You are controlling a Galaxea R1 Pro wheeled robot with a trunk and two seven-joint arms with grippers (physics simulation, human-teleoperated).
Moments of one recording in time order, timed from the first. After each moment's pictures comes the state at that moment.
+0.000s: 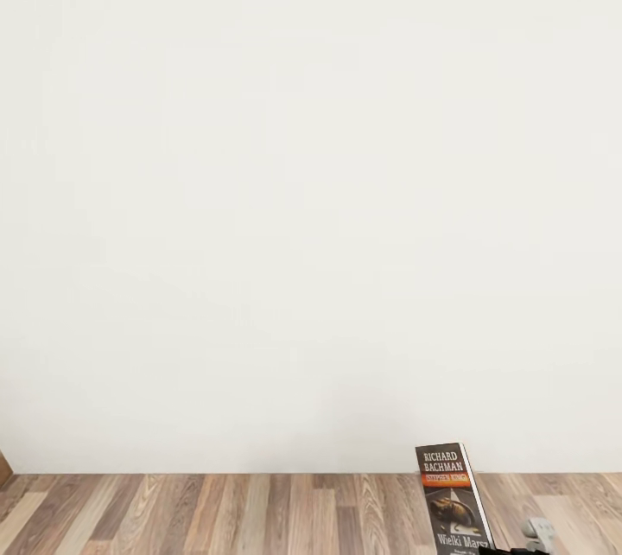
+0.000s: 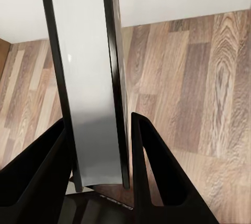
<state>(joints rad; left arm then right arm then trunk) -0.34 0.04 0.75 -0.02 -0.98 -0.19 -0.36 -0.40 -0.47 0.44 -0.20 -0.68 0.05 0.95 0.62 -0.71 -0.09</state>
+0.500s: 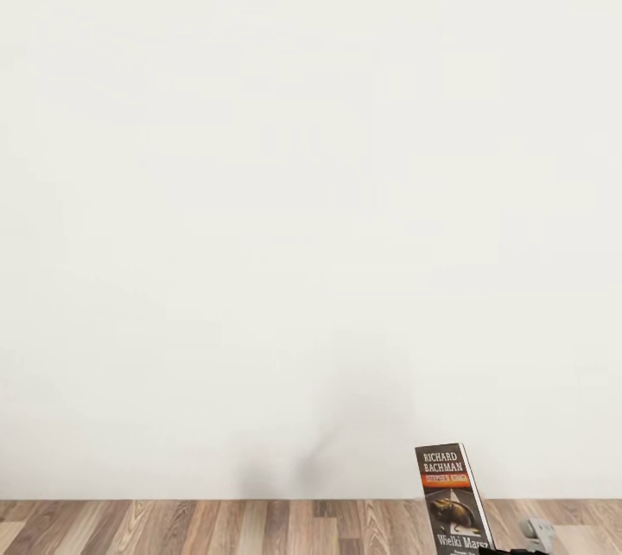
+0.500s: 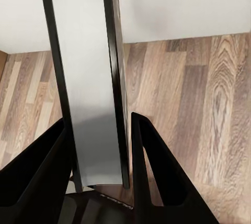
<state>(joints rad) -0.34 0.04 0.75 -0.02 -0.98 -0.19 -0.36 -0.40 -0.47 0.45 -0.20 -0.68 0.05 0.95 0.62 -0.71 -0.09</state>
